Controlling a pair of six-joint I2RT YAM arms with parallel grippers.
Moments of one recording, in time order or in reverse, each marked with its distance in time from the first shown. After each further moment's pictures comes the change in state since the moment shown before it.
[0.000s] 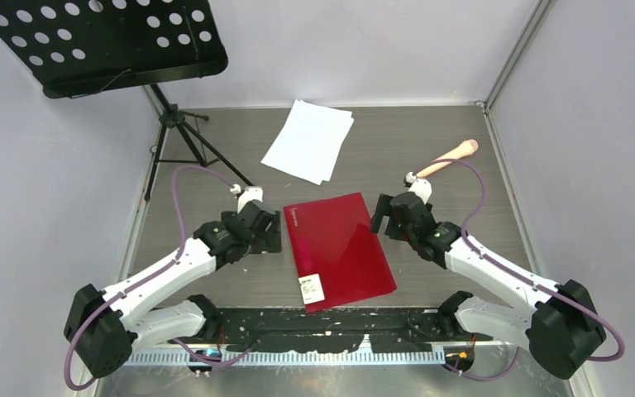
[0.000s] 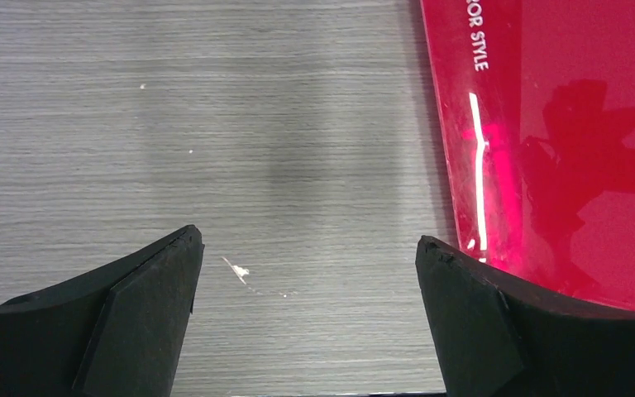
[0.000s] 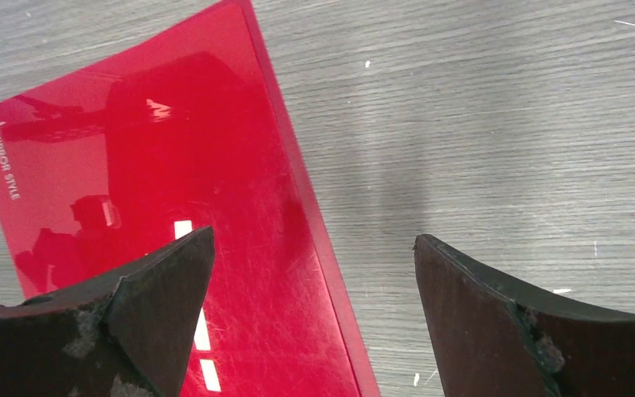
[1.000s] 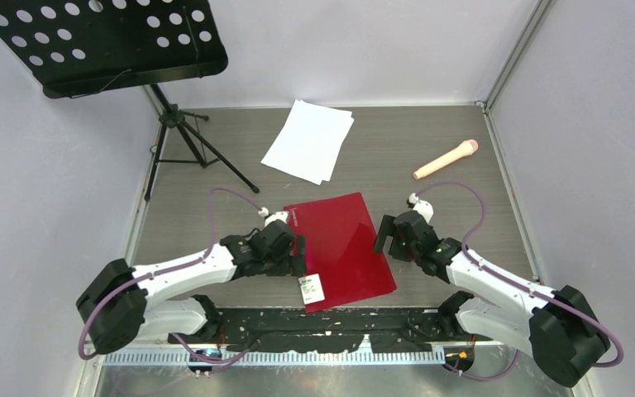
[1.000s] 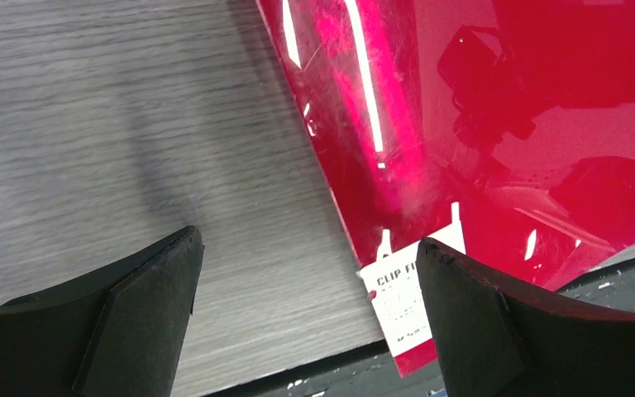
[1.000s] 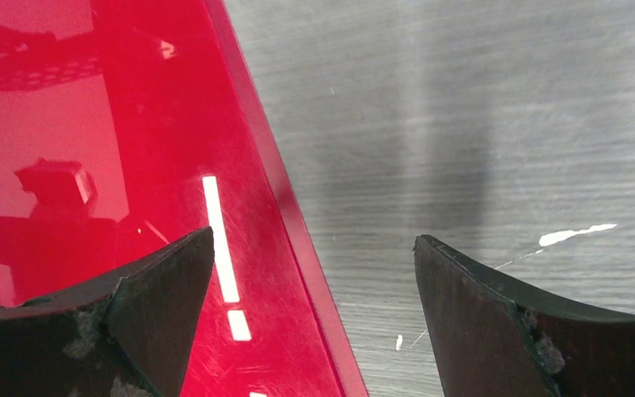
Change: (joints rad) left arm -0.172 0.142 -0.138 0.244 0.267 -0.186; right arm -0.004 -0.059 -0.192 0.041 -0.111 0.082
